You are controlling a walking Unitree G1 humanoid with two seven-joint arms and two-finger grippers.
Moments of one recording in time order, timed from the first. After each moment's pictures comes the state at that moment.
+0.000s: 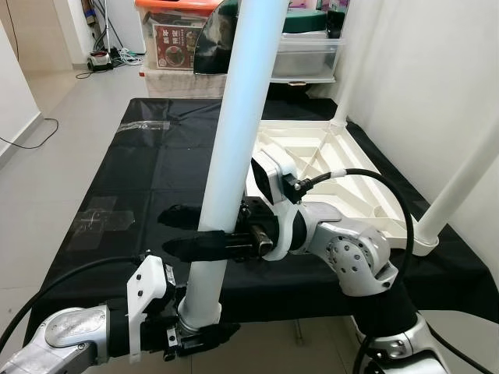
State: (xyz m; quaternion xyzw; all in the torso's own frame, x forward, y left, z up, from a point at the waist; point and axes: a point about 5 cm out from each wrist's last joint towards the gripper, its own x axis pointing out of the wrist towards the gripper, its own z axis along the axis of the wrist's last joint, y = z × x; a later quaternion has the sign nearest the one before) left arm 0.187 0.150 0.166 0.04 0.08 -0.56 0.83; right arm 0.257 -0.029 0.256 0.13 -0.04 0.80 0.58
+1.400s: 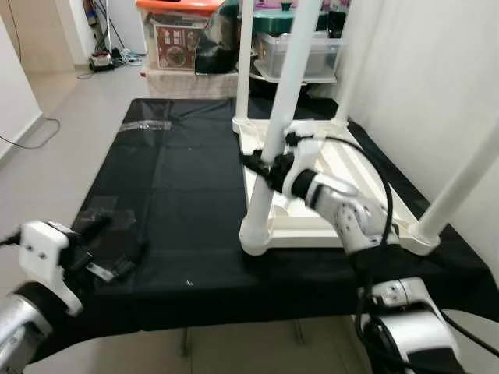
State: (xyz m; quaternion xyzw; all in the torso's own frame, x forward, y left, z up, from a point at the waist) left arm 0.210 0.253 0.187 0.05 -0.03 -0.12 0.99; right arm 0.382 -0.101 0.239 0.10 0.03 0.27 0.96
